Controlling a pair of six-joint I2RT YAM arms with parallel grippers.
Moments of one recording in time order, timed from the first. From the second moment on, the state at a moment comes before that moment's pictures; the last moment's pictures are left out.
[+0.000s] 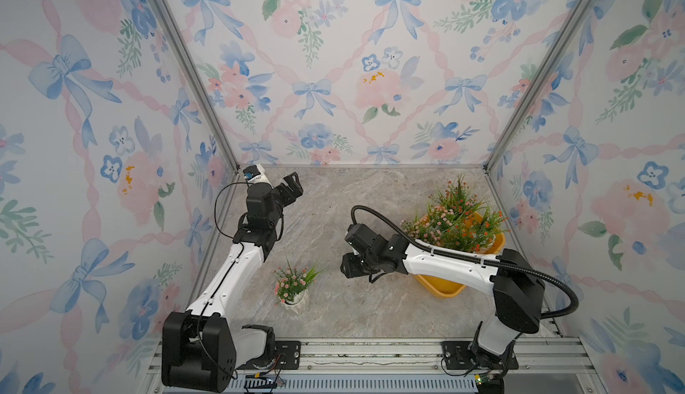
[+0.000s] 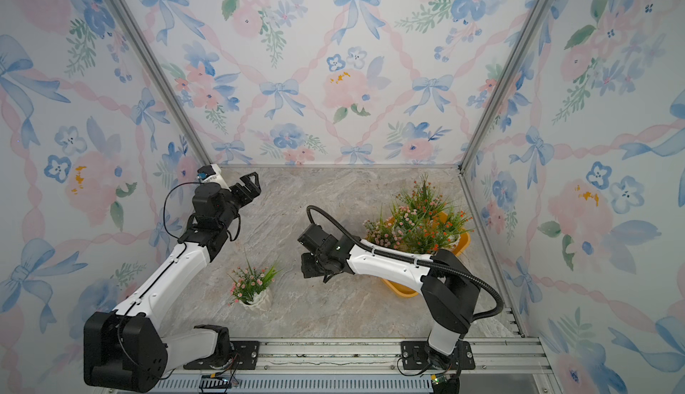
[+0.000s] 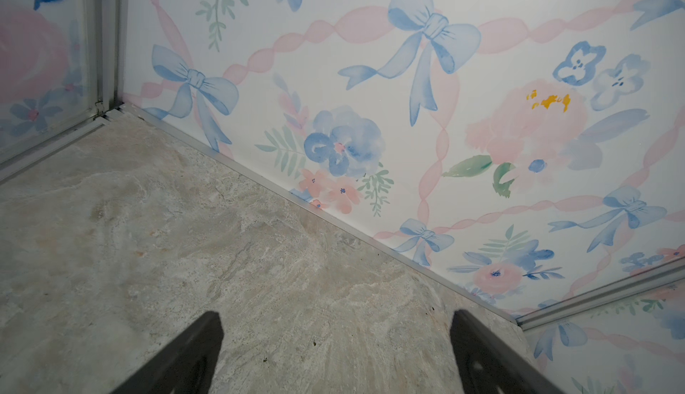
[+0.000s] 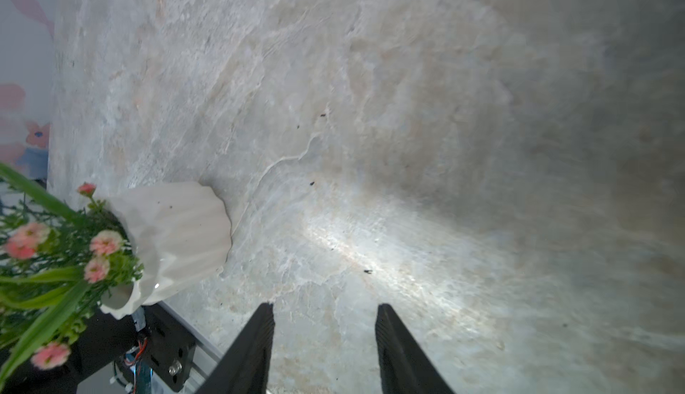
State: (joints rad) left arm -0.11 1.22 0.87 0.13 -0.06 -0.61; right arm 1.05 1.88 1.42 -0.55 -0.07 0.75
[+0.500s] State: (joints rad) left arm -0.04 1.25 0.90 0.05 -0.03 -0.61; right arm 1.22 2.10 1.68 -0.49 -0.15 0.75
